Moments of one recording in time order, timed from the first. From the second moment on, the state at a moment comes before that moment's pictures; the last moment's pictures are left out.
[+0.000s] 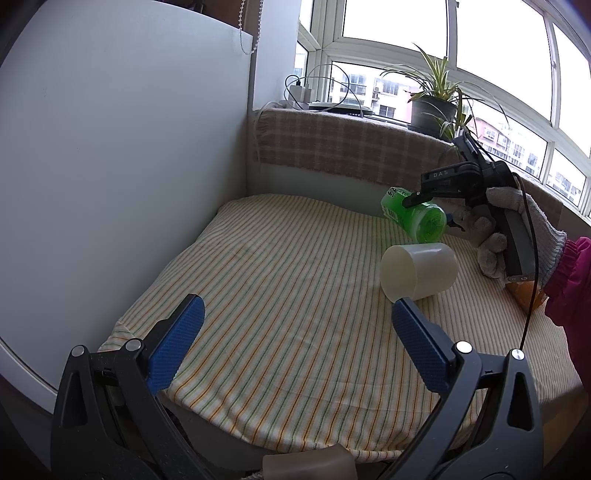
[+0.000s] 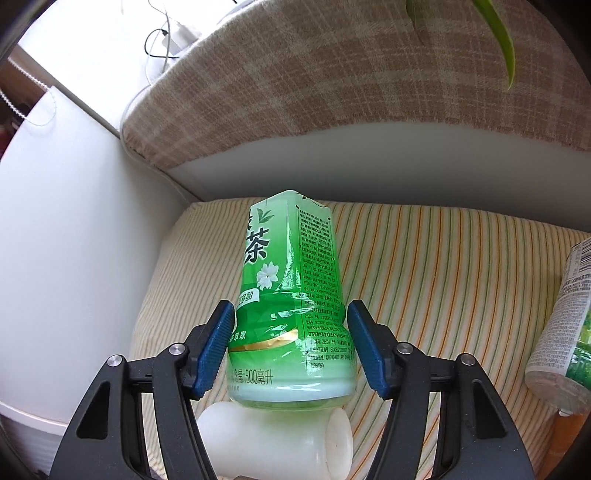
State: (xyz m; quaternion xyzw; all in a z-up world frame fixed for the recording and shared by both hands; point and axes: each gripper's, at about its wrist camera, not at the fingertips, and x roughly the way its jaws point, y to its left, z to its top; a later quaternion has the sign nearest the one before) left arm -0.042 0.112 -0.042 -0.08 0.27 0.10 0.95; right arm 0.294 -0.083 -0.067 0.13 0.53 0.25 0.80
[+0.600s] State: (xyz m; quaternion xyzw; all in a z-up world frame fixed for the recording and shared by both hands) left arm -0.023 0.078 -0.038 -0.08 0.29 0.04 0.95; right arm 0.181 -0.173 -0.006 0.17 0.43 0.24 0.85
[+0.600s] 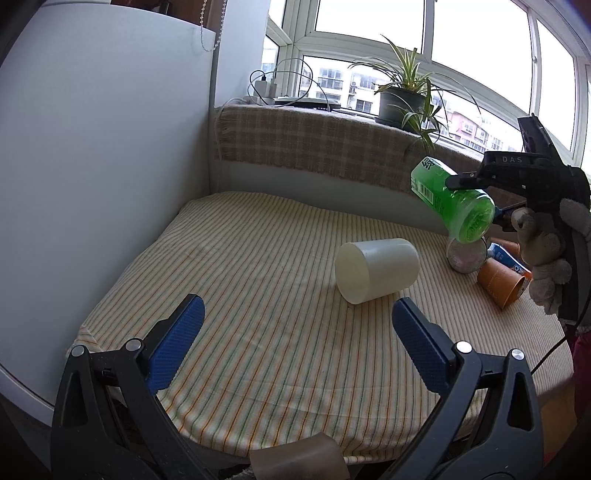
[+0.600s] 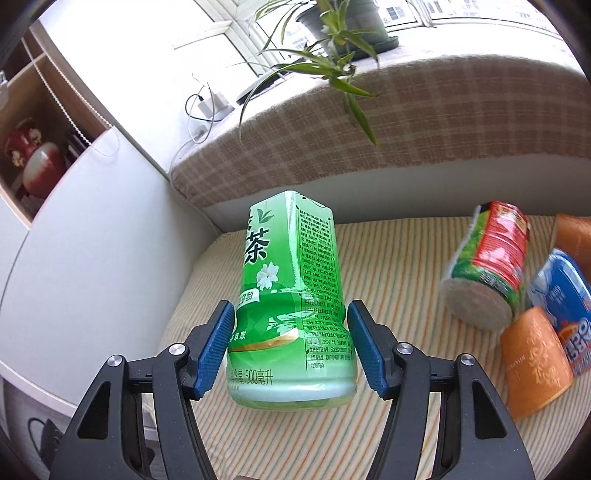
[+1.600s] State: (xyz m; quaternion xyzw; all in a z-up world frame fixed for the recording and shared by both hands) left arm 0.022 0.022 -0.047 -0.13 0.36 -0.09 0.92; right arm 0.084 -0.228 -0.102 0.24 0.47 0.10 0.84
